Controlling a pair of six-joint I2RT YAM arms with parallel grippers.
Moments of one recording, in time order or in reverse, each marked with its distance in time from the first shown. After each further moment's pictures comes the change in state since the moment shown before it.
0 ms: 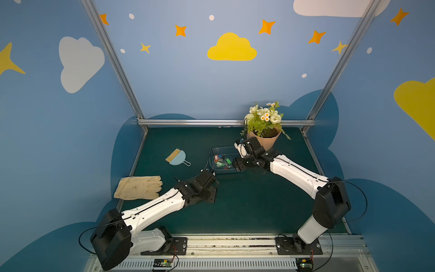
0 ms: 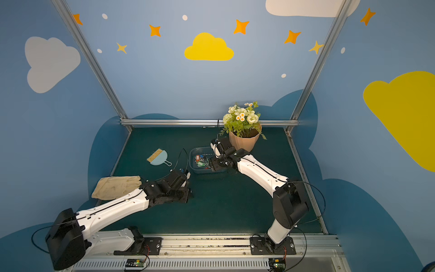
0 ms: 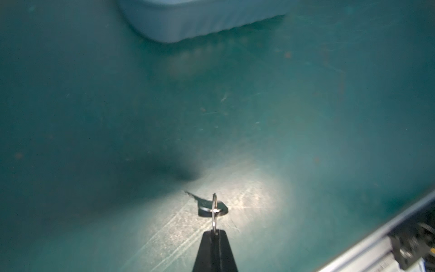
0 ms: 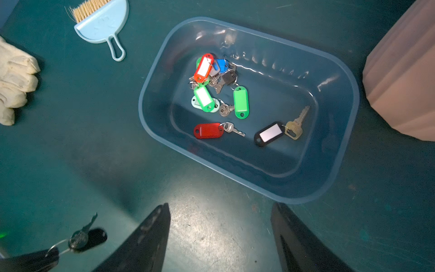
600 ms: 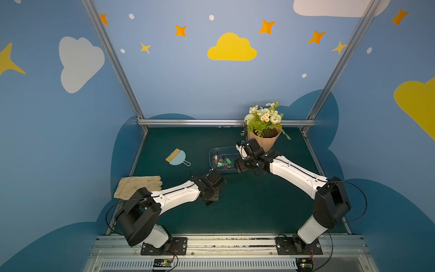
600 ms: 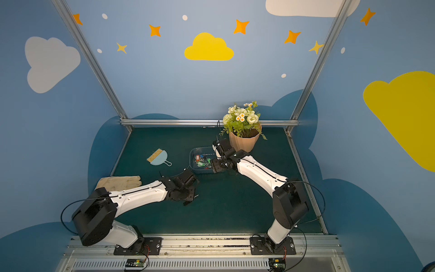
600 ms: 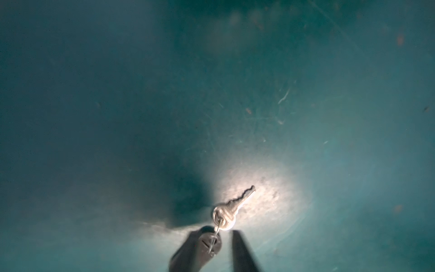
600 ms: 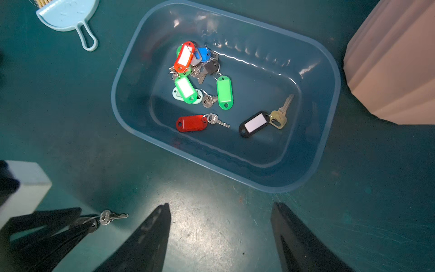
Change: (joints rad) left arm 0.001 0.246 0.065 0.024 -0.073 -0.107; right arm 0.007 0.002 -0.019 -0.018 0.061 0.001
